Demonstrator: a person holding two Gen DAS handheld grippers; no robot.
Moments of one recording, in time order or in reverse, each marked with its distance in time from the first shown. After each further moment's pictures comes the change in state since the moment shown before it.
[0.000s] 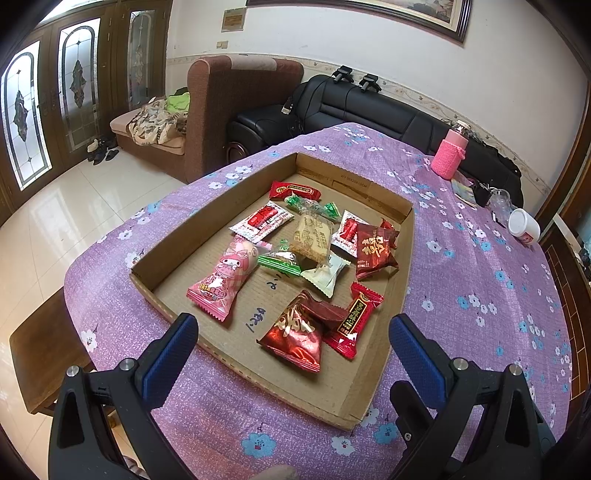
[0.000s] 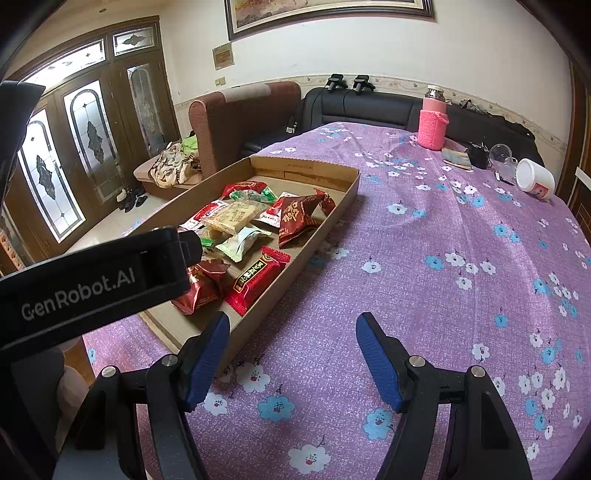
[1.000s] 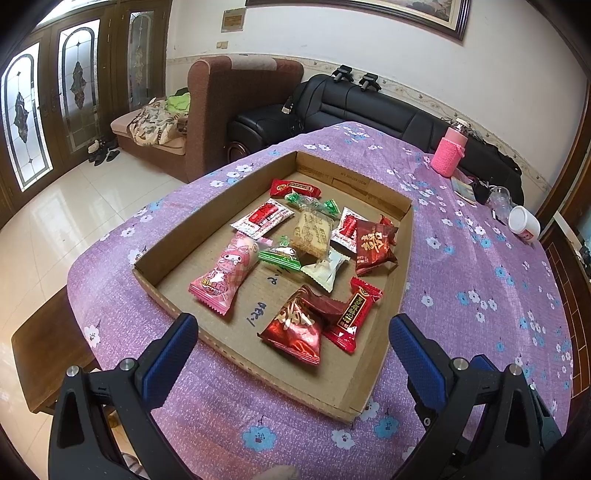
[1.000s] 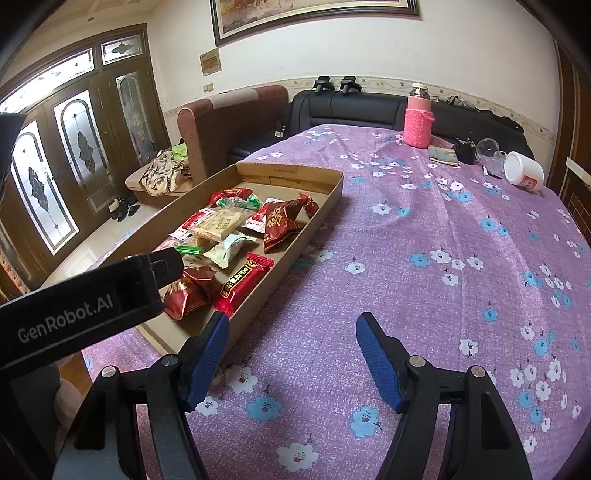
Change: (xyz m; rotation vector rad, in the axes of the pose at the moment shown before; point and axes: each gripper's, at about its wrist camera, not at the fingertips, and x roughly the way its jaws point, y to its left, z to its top) left arm -0.003 0.000 -0.004 0.003 -0.003 0.003; right arm -0.008 -0.010 0.000 0.039 -0.017 -0.021
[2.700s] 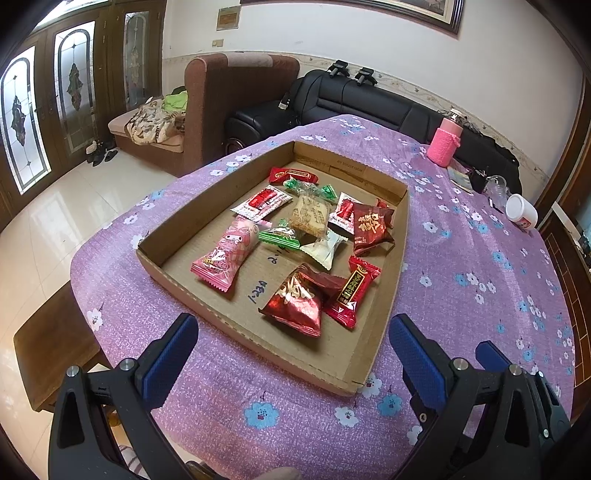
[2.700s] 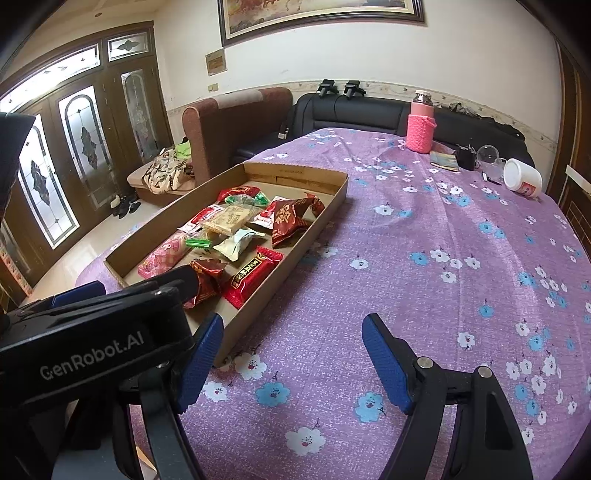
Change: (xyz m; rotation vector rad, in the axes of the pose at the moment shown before) left arm -0.009 0.003 -0.017 0.016 0.016 -0.001; right arm -0.010 0.008 -0.007 -0.026 -0.006 -0.006
